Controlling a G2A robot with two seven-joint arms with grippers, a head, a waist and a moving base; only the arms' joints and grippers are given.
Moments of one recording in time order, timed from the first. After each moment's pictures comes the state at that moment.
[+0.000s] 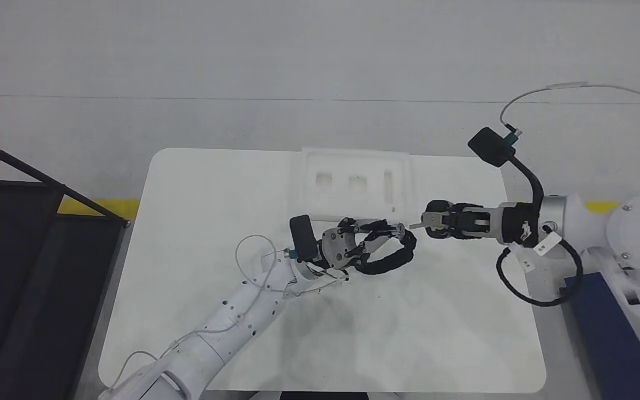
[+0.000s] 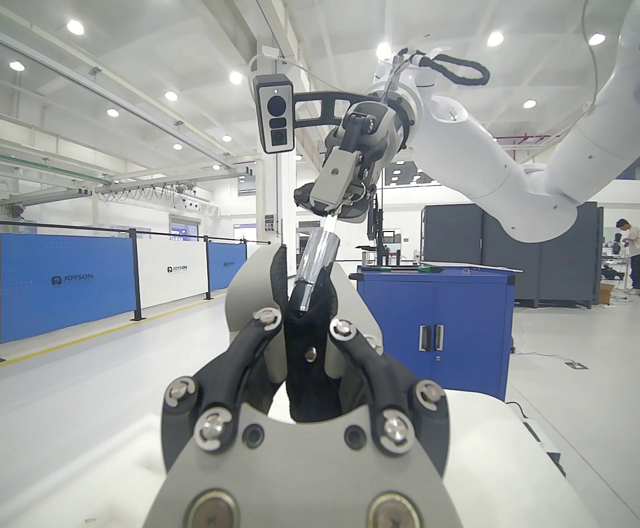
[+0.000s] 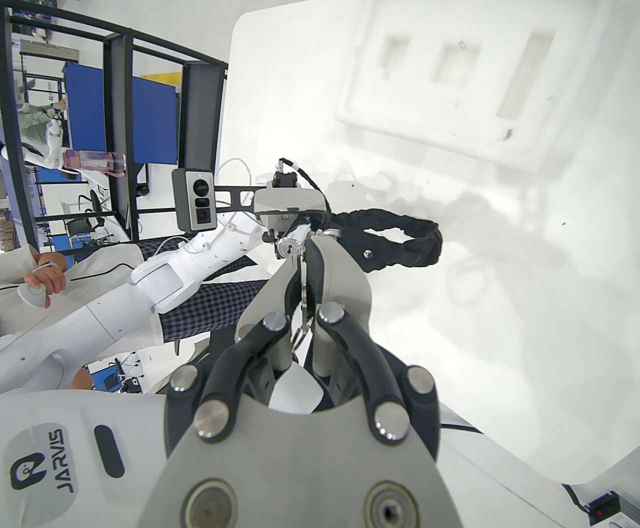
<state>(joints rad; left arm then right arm) 0.86 -1.39 -0.74 -1.07 1.48 -0.58 1.13 -0.81 -0.67 1.28 -2.10 0.16 0.50 1.17</state>
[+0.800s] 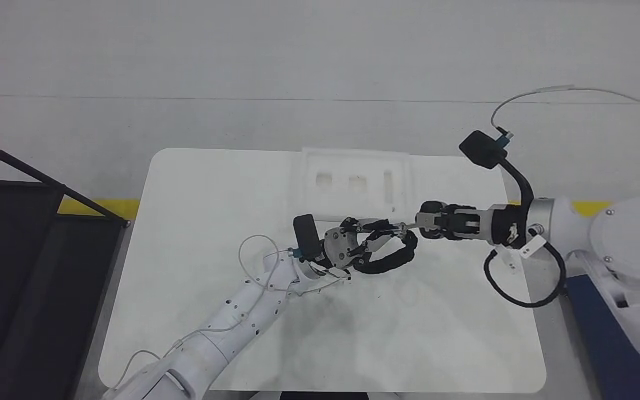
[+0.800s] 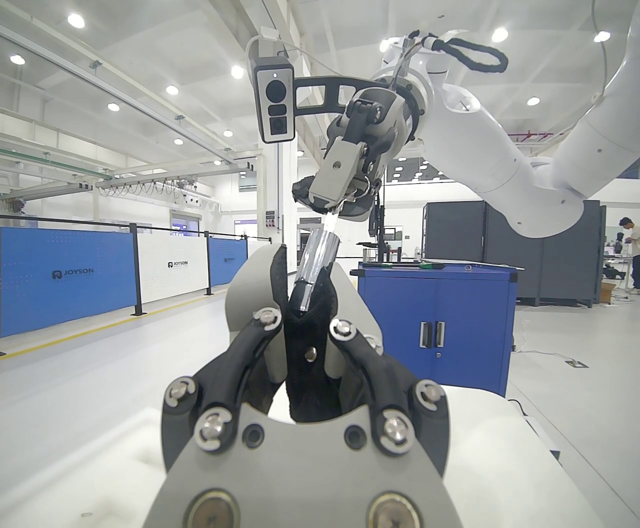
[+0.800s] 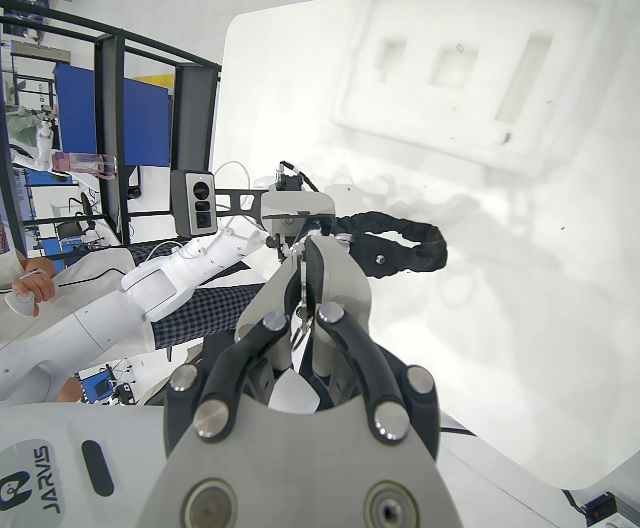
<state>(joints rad) 0.86 -1.41 -0.74 -1.04 1.49 -0.58 1.12 -0.80 -0.67 1.24 -2.10 0.13 0.51 1.14</state>
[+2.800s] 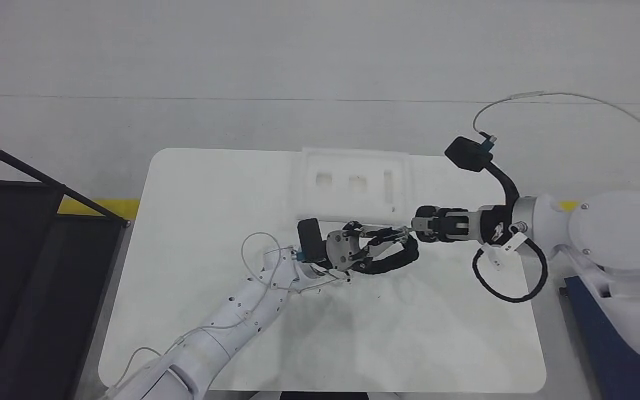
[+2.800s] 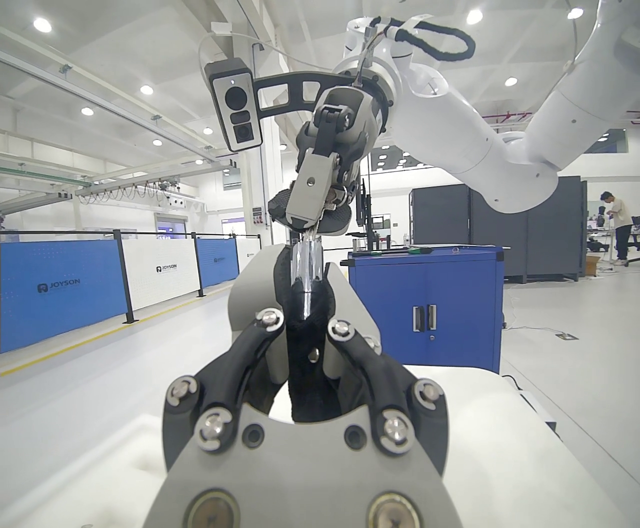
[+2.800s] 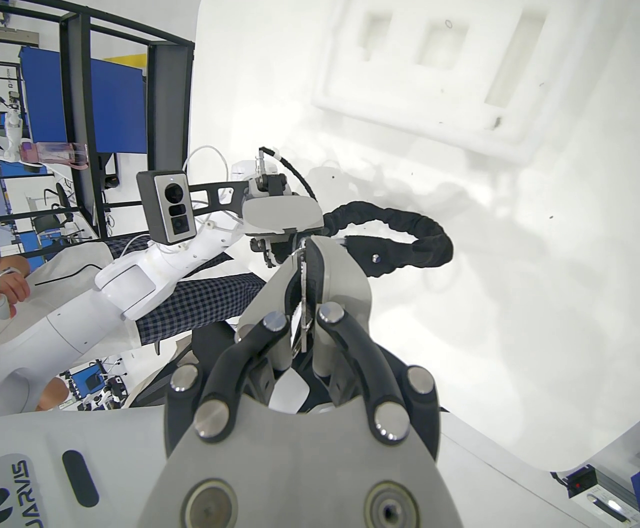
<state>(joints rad) 0.84 -1.42 -0.75 -1.00 1.61 -0.59 1.18 -0.73 -0.68 1.14 -2.06 0.08 0.52 1.19</state>
